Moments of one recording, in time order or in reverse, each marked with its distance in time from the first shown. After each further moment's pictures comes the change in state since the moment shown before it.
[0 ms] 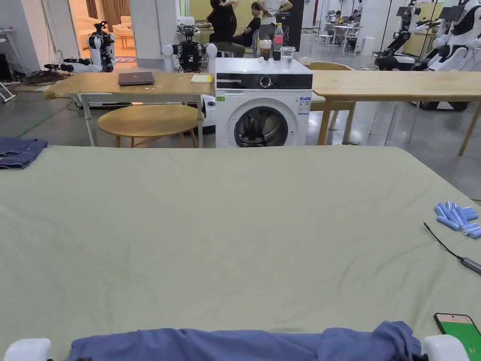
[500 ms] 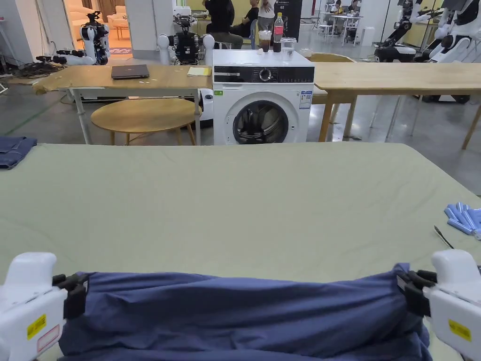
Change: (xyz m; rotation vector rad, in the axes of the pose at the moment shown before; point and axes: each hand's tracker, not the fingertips) left arm 0.008 0.116 -0.012 0.121 -0.084 -0.045; right arm 0.009 0.119 0.005 0.176 0.055 0.047
